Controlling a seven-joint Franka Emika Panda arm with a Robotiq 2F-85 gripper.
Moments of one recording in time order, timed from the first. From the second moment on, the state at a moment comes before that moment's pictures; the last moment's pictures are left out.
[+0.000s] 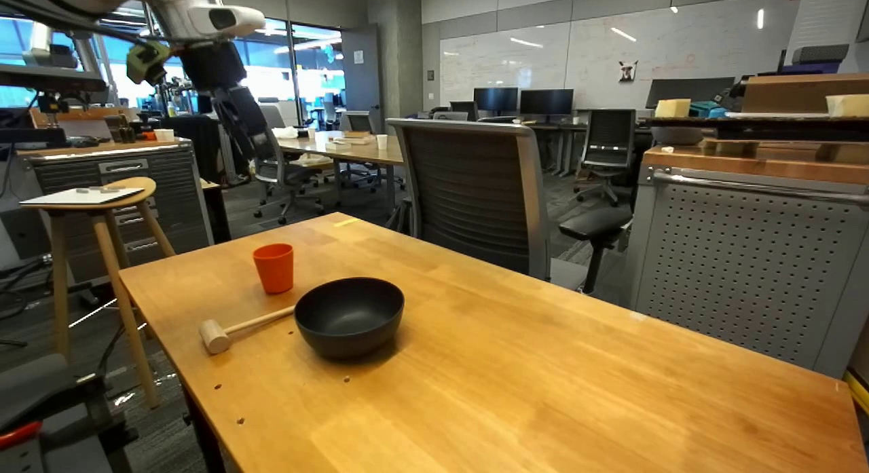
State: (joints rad) arm 0.01 -0.27 0.33 -2.46 -0.19 2.38 0.60
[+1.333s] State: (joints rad) arm 0.22 0.36 0.14 -2.18 -0.28 2.45 0.87
